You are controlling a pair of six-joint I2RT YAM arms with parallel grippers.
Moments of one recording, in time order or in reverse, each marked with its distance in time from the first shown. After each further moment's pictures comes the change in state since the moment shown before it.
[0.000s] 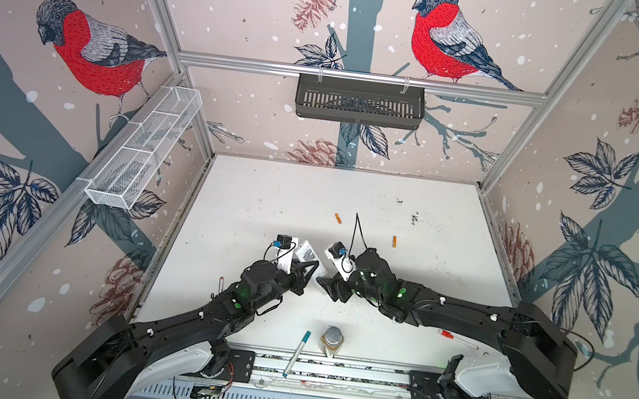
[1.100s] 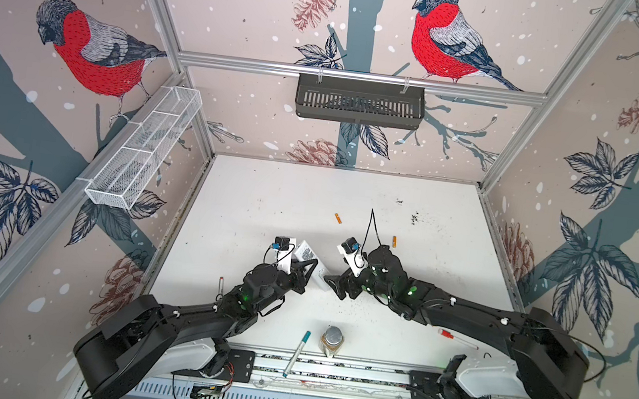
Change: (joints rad) left arm 0.000 0.132 -0.053 0.215 -0.072 -0.027; right arm -0.087 -0.073 -0.048 -0.015 -0.079 0.026
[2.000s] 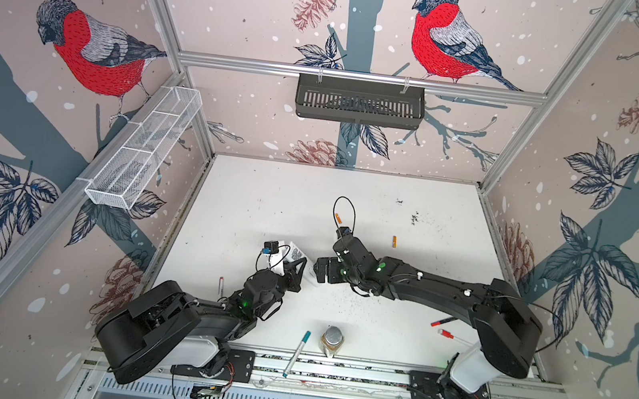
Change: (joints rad) left arm 0.000 0.186 -0.074 0.212 -0.209 -0.070; right arm 0.068 0.275 0.361 -0.395 0.211 0.557
